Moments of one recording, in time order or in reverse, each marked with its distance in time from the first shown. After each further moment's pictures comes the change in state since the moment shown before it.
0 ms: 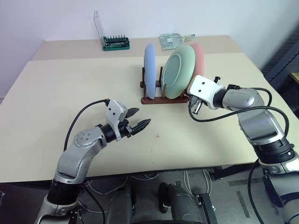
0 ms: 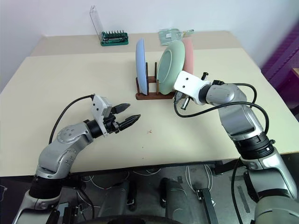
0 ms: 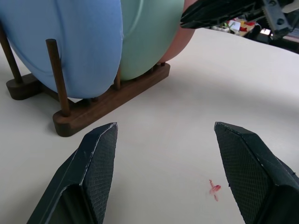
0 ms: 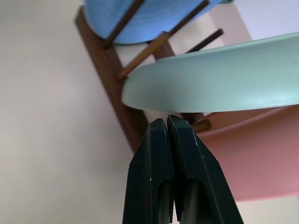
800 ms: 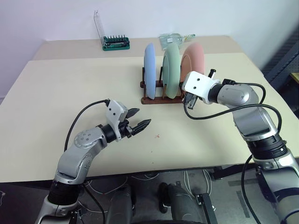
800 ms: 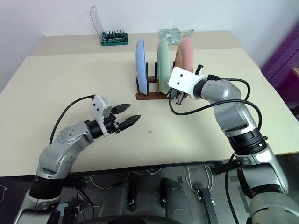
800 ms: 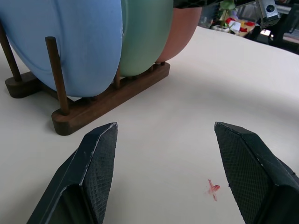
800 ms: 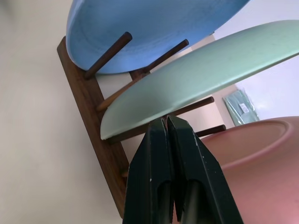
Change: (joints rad) left arm 0.002 -0.006 0.000 -0.002 0.001 0.005 0.002; right arm -0.036 0.024 -0.005 0.025 -0.053 -0.117 0.002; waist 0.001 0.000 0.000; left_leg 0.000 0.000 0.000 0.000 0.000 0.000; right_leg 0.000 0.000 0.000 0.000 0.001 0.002
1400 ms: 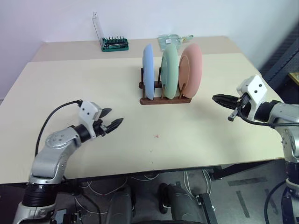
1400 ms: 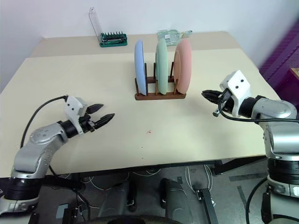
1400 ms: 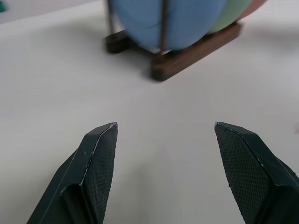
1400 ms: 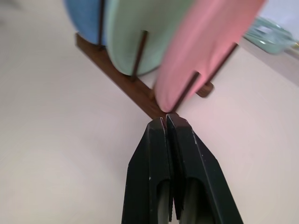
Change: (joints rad) left arm 0.088 0.194 0.182 0.132 0.026 -0.094 -0.057; right arm 0.374 -0.091 -0.473 -0.036 0.438 0.126 0.157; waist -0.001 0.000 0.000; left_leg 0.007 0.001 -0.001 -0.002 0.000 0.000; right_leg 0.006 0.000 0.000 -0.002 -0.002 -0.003
